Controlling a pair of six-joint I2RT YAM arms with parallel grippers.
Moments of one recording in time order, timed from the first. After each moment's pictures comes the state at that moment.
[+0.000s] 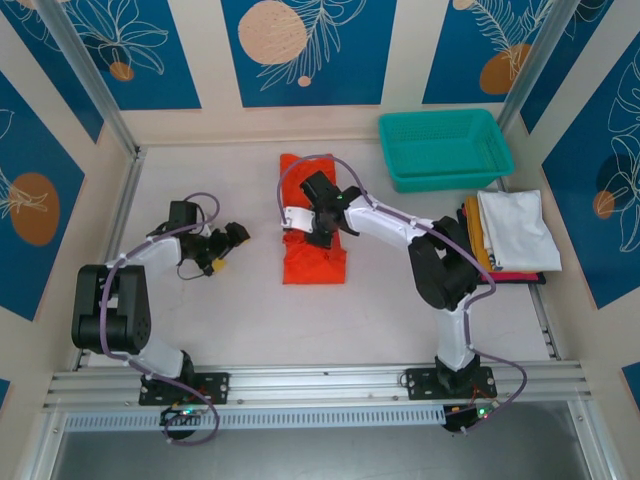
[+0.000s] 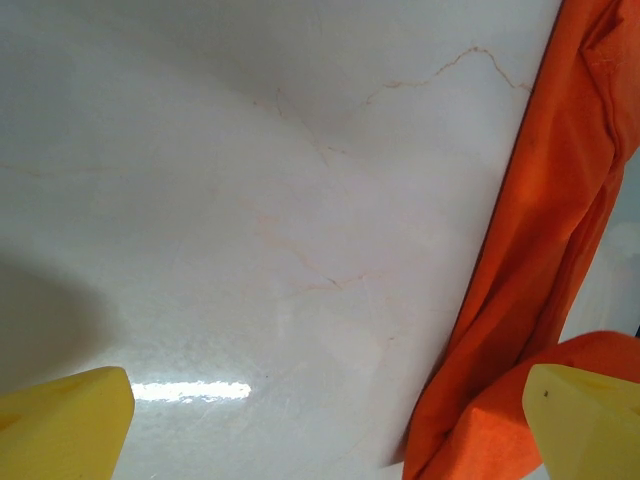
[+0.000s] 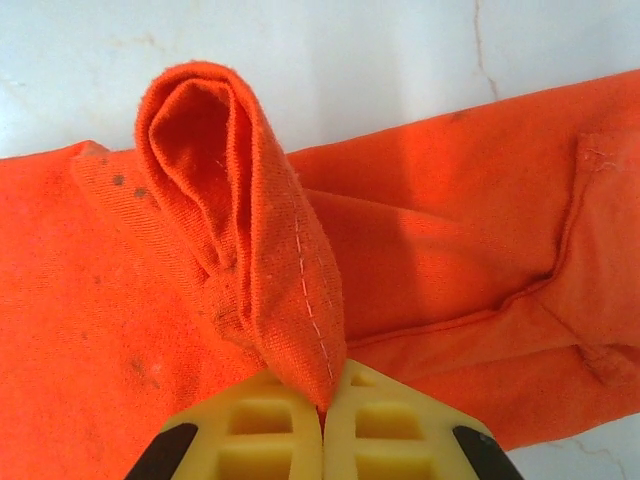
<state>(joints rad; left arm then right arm) -0.02 1.55 0.82 -0.35 0.52 -0.66 0.68 2.01 1.57 -0.68 -0.09 -0.76</state>
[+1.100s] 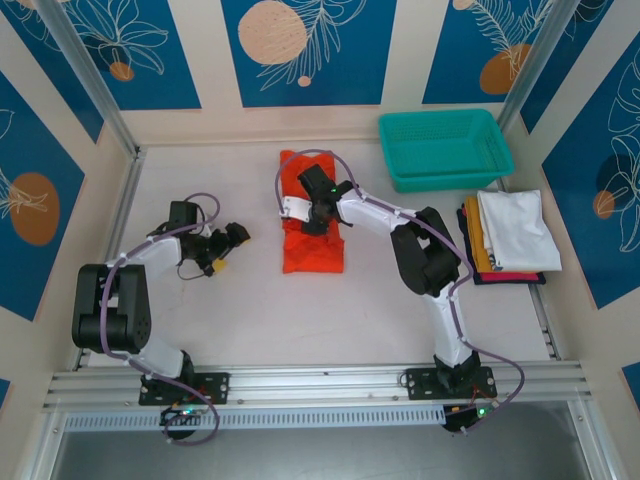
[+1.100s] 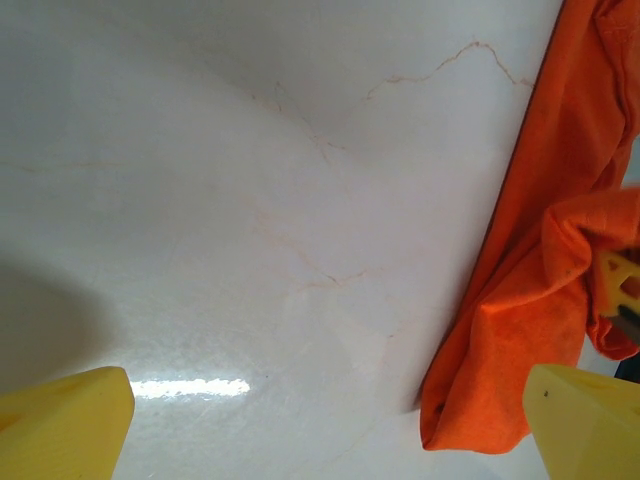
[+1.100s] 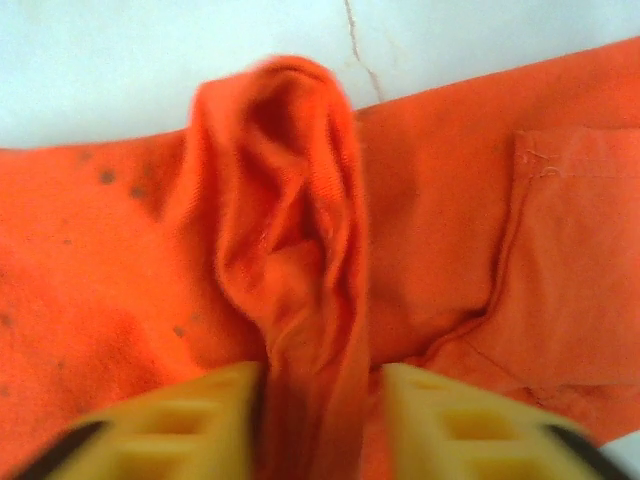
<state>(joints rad) -0.02 1.55 0.82 -0.35 0.52 -0.66 0.64 2.17 1.70 -0.60 -0.03 -0.79</state>
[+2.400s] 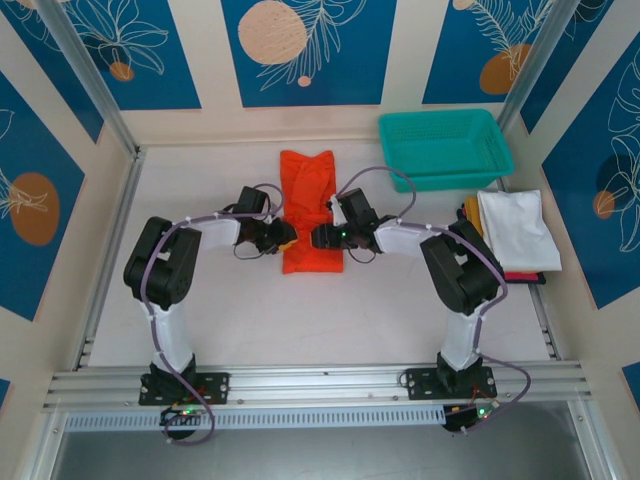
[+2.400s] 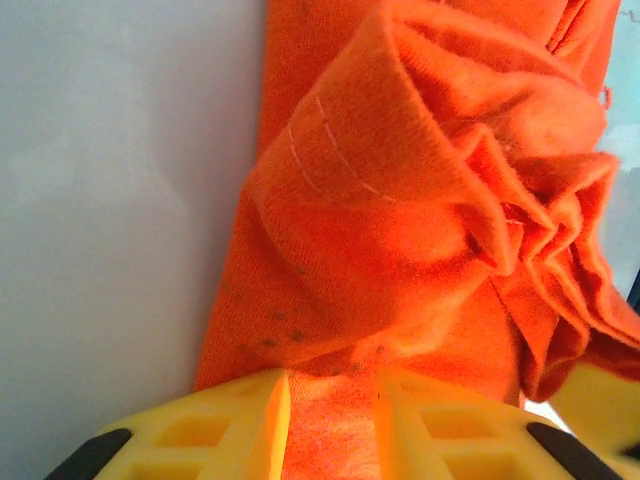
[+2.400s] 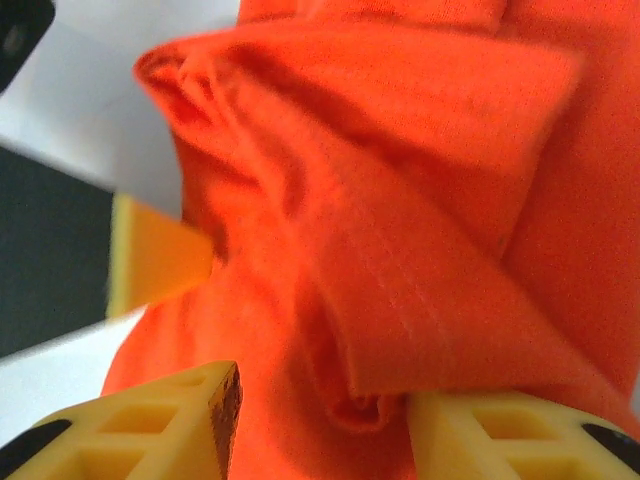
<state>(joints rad) -0.38 1.94 1.12 -0.18 0.51 -0.81 0.54 1.90 1.12 -0.08 -0.32 0.45</state>
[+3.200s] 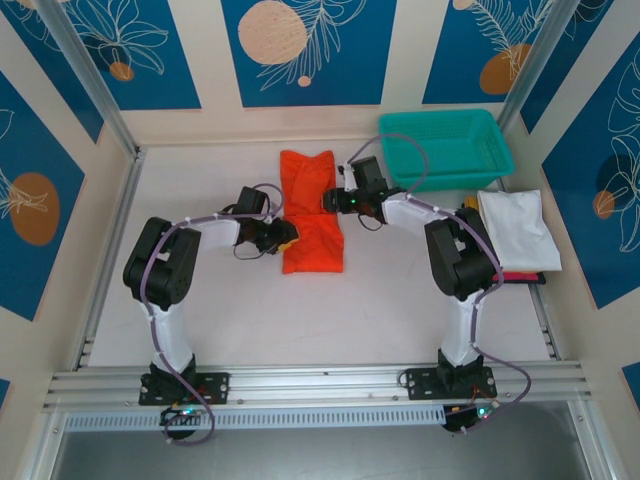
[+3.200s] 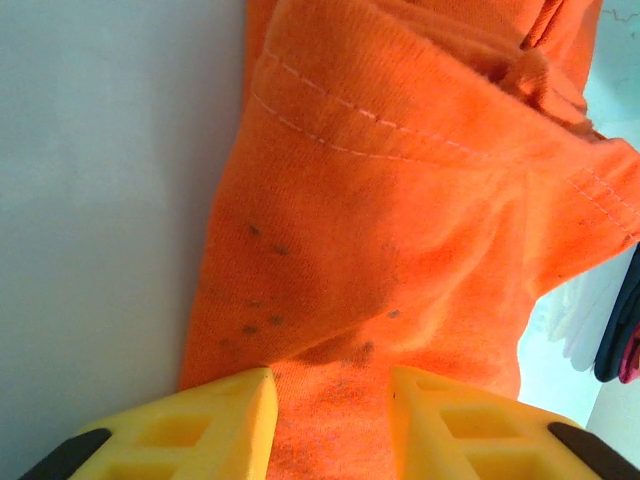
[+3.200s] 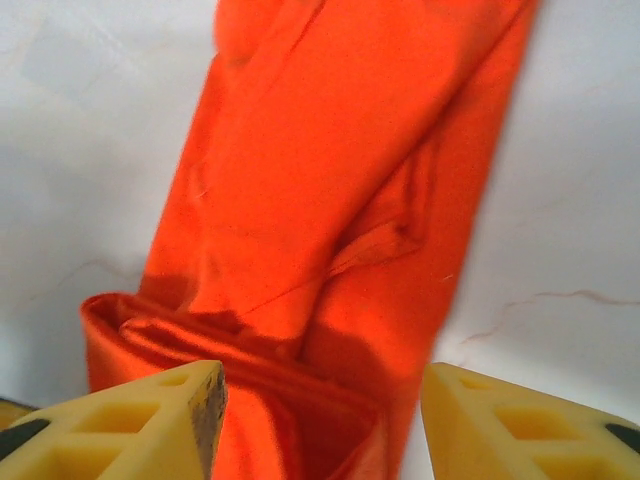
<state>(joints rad) -0.38 1.94 1.11 -0.17 0.52 -0.81 0.44 1.98 1.35 -0.14 -0.22 0.28</state>
